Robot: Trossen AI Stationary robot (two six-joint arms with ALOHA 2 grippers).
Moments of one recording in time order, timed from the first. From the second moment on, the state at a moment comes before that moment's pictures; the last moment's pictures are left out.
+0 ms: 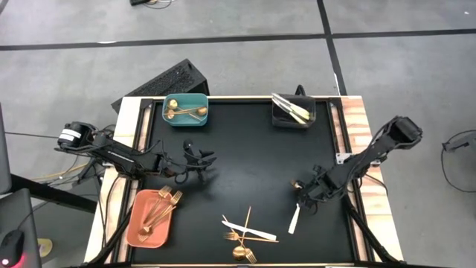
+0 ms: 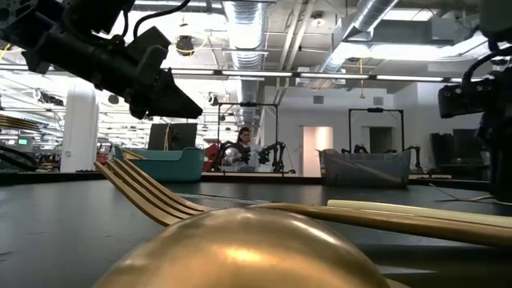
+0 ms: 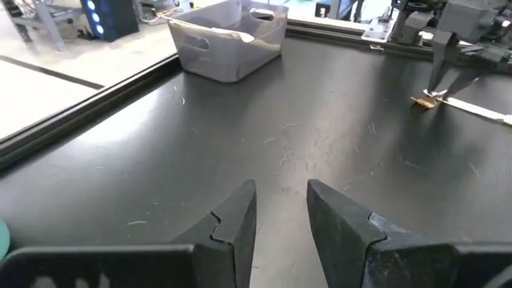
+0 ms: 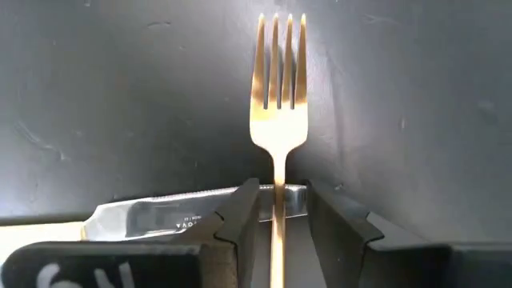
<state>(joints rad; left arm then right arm) -0.15 1.28 0.37 0.49 -0.59 -0.27 0.54 1.34 0.55 -0.63 0.25 1.07</state>
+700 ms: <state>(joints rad) -0.15 1.21 0.37 0.44 -0.77 -0.31 0.39 1.40 0.54 -0.22 0.55 0.88</state>
